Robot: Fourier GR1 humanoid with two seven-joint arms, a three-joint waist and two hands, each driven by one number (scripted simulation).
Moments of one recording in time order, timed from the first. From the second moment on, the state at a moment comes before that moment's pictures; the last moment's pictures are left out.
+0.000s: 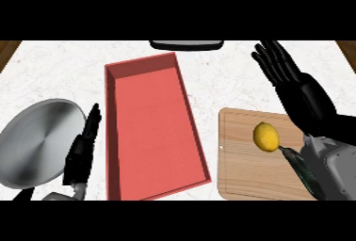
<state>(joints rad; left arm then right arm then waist) -0.04 0.31 -0.33 -1.47 0.08 0.44 -0.07 -0.41 -0.41 0.22 -1.64 -0.35 0.02 -0.09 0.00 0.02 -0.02</state>
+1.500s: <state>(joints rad) -0.02 0.47 -0.22 -1.52 0.10 0.32 0.08 -0.12 -0.74 0.22 -1.66 0.19 -0.24 0.54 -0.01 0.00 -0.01</state>
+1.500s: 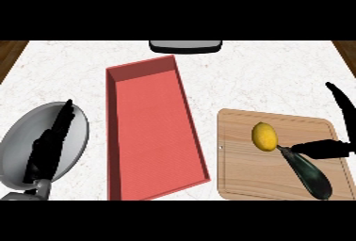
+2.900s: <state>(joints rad) 0.00 0.38 -0.14 -1.54 0.00 0.24 0.10 -0.24 -0.52 0.34 -1.70 0.34 0.10 1.03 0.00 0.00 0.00</state>
